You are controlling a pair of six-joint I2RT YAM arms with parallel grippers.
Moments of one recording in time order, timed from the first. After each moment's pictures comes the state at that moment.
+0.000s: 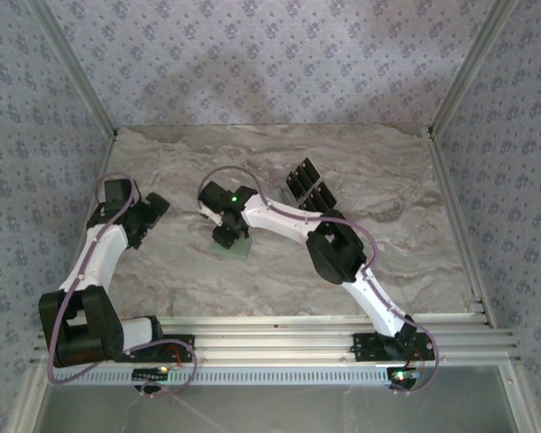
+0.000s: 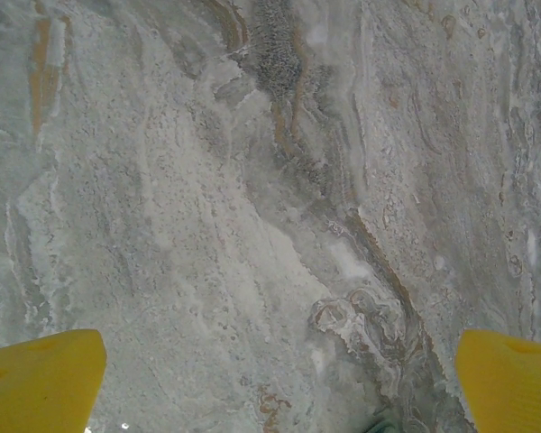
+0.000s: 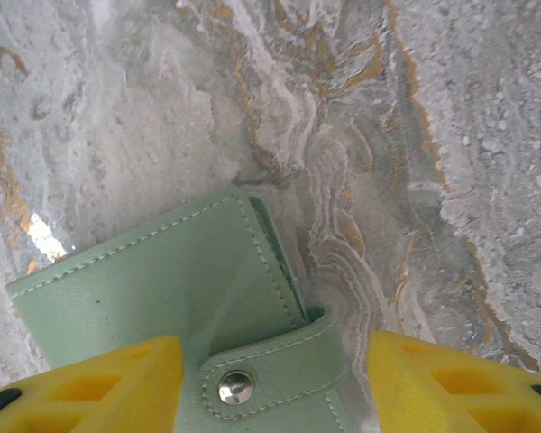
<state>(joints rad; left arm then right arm) 0.12 1.25 0.84 -0.56 0.08 -0.80 0.97 2.35 2.03 -0.92 0.09 -0.05</state>
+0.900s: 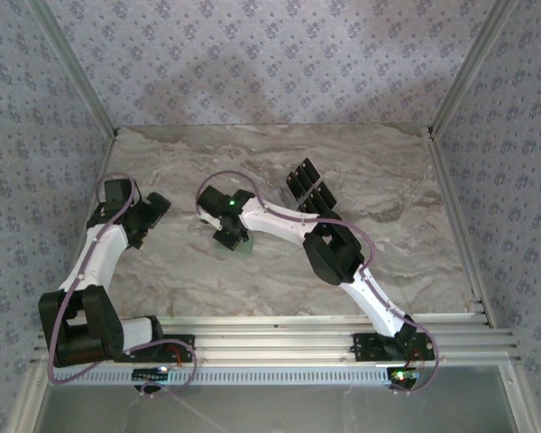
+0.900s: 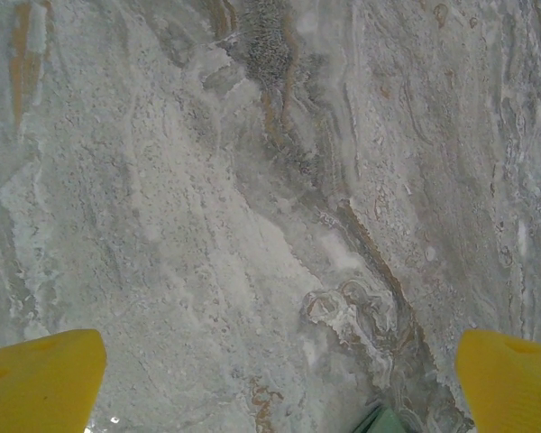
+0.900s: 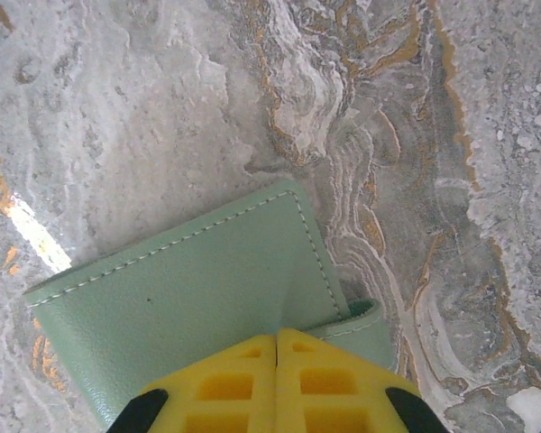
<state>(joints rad) 0.12 1.25 0.84 -0.56 0.12 -0.81 0.97 2.36 2.03 -0.92 0.11 -0.09</state>
